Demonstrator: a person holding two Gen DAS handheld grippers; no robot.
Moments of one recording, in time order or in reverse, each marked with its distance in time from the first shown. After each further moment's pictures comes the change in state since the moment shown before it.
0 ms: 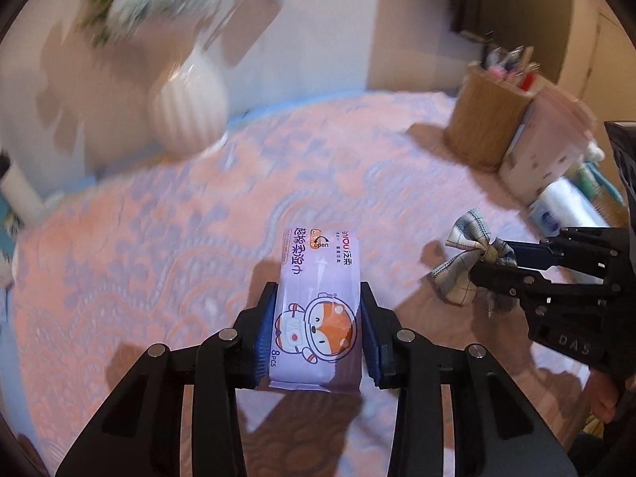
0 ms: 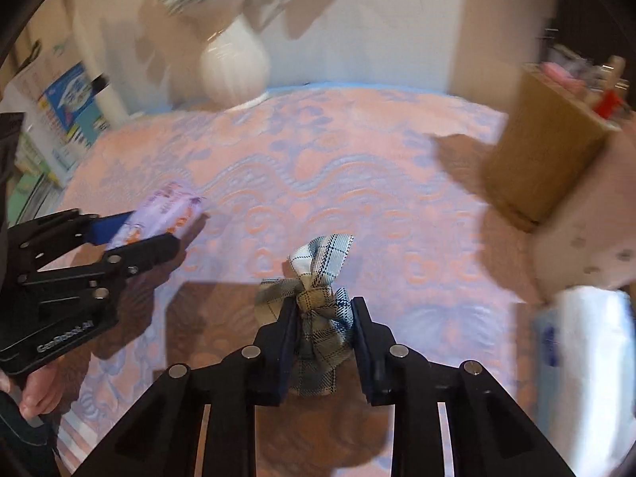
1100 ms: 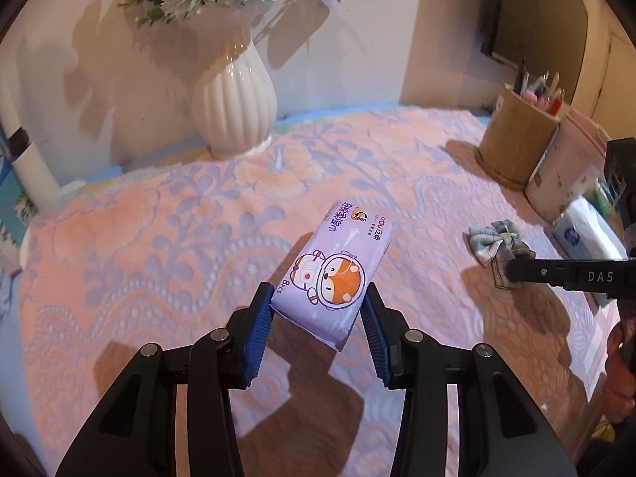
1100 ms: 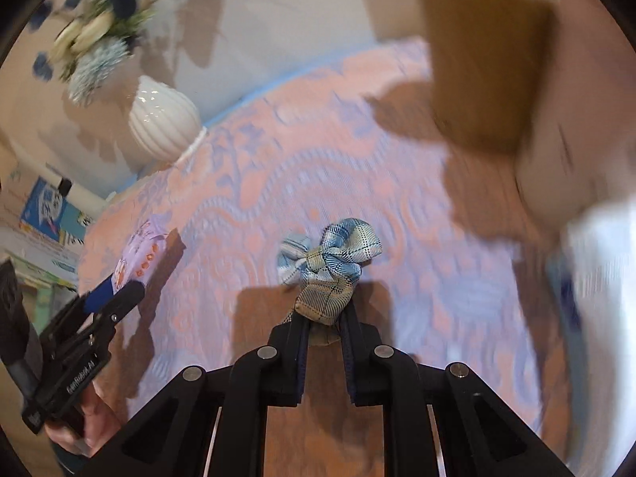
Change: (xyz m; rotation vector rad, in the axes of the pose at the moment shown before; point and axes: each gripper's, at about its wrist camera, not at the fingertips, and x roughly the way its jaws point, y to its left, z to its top) left arm 0.002 0.050 -0.015 -0.076 -0.012 0.036; right arm 0.027 -0.038 -0.007 0.410 0.077 0.159
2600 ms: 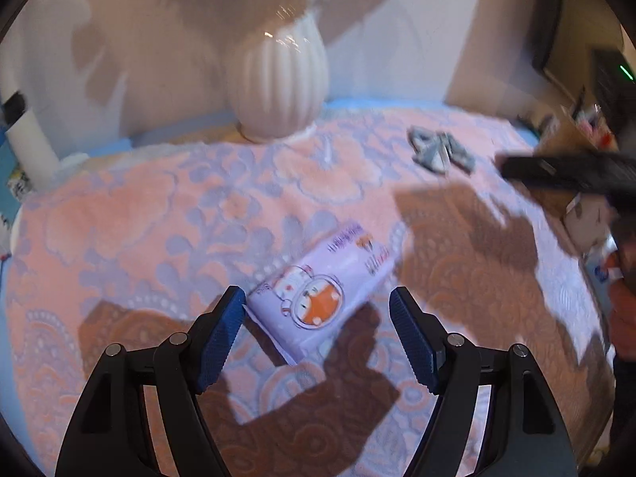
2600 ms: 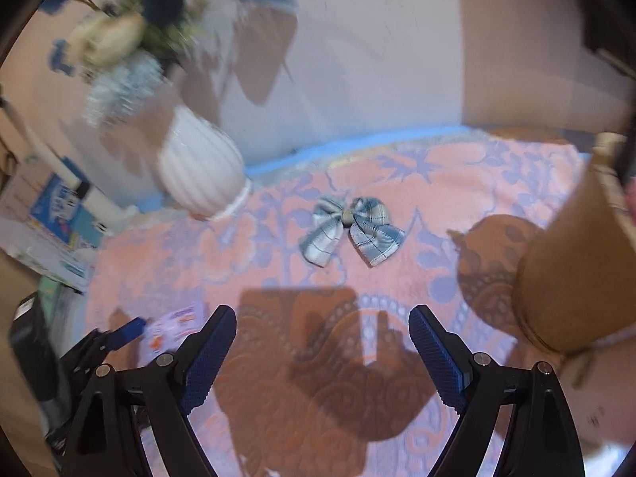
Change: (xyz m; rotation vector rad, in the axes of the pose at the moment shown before) left arm 0.041 0.043 0.022 -0.081 0.046 0.014; right arm 0.037 0.069 0.112 -0.269 -0.059 -0.022
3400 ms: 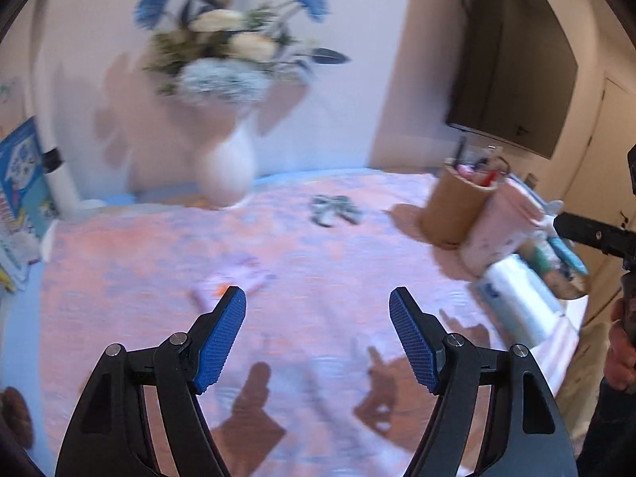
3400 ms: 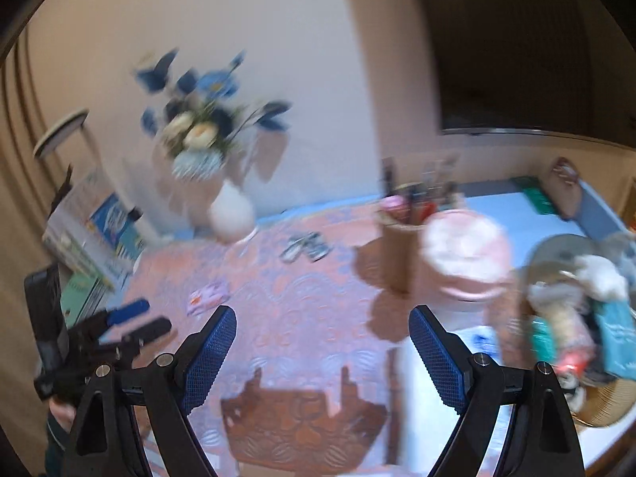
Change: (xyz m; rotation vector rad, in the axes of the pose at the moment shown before) left arm -0.126 -0.063 -0.017 -0.017 -0.213 -0.062; right arm -0.205 -0.030 -0.103 -0.067 -0.251 0.027
